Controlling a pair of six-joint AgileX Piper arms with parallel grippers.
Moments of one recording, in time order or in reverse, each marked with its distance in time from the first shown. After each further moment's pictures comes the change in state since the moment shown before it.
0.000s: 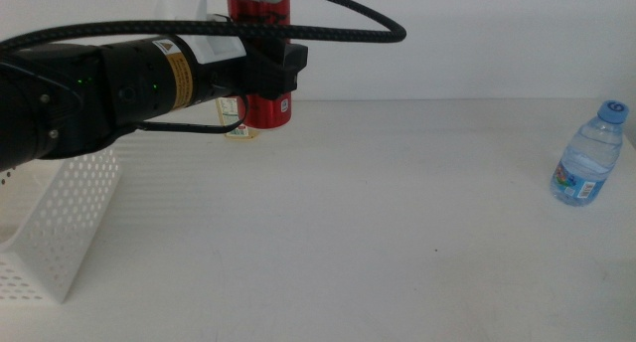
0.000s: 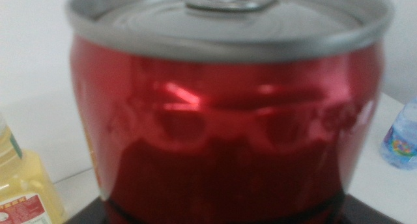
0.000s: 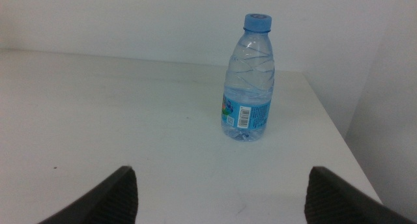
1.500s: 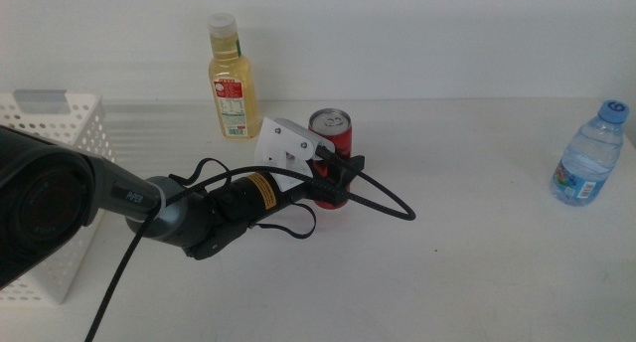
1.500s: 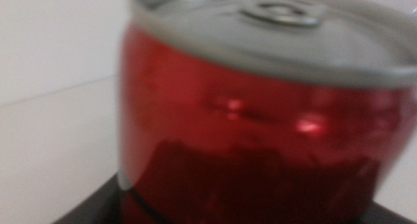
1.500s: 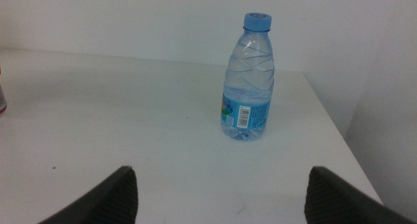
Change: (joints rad) left arm 0.003 0.727 -0.011 -0.880 -0.785 1.007; right arm 0.000 0.000 0.000 0.000 0.000 0.000
